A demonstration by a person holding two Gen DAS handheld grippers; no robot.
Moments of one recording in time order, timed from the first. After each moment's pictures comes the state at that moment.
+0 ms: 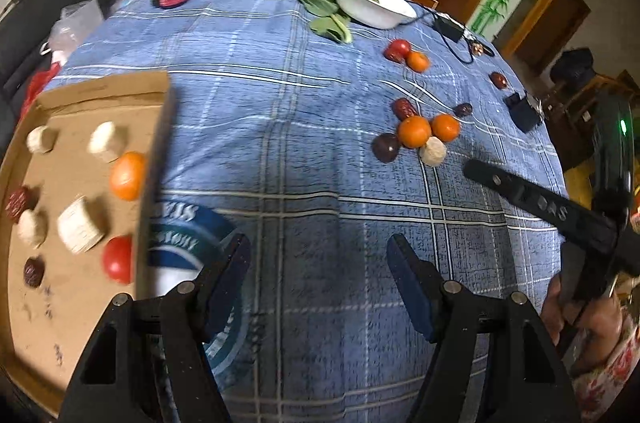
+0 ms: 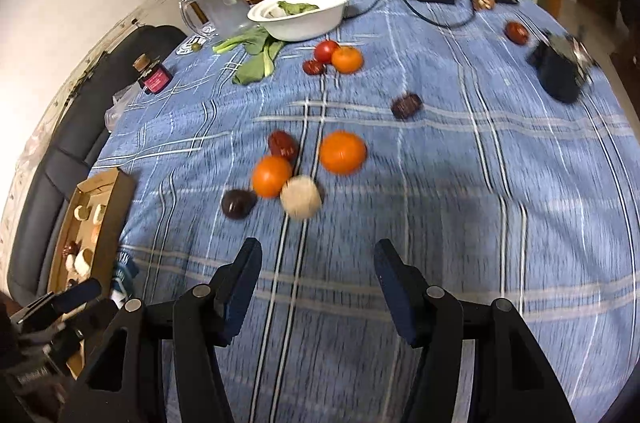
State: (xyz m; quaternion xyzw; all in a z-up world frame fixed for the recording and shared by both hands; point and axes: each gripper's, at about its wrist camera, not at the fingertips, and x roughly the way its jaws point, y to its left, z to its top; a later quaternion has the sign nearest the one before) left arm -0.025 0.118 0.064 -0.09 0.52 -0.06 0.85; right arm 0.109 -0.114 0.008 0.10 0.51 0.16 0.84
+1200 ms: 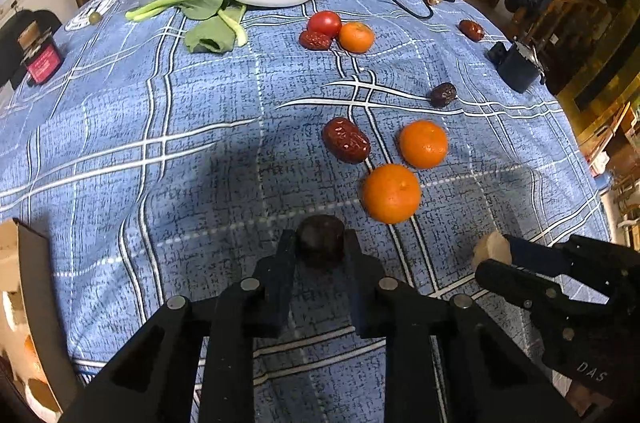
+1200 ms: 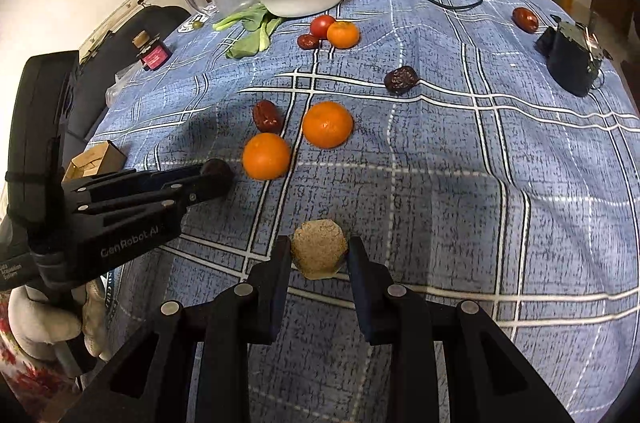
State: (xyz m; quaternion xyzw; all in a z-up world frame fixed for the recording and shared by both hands) left arm 0.078 0.047 0.023 0.01 0.53 -0.16 0.83; right arm 0.095 -0.125 -0.011 0.09 0.52 0.18 0.83
